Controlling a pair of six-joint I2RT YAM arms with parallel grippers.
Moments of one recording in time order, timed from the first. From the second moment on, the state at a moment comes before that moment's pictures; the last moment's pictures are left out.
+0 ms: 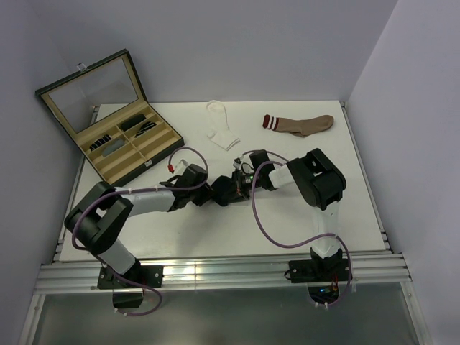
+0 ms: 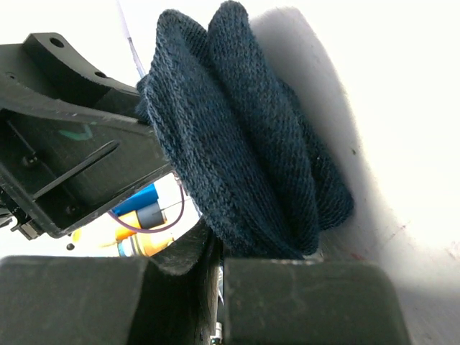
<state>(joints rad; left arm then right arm) -0.71 1.61 0.72 0.02 -0.16 -1.33 0.47 2.05 0.91 0.28 -0.99 0.81</state>
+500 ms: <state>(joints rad) -0.71 1.70 0.83 -0.03 -0.14 -1.30 0.47 1.96 0.89 0.18 -0.90 0.66</state>
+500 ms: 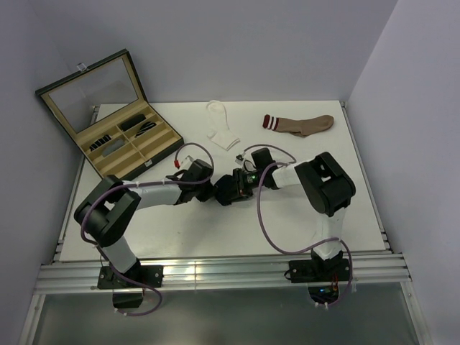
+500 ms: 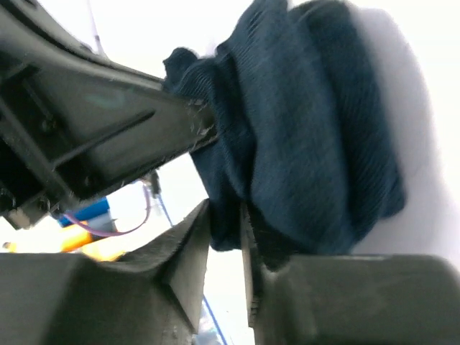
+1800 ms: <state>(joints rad) -0.70 1.77 1.00 -0.26 -0.05 -1.13 1.03 1.63 0.74 0.27 0.33 0.07</state>
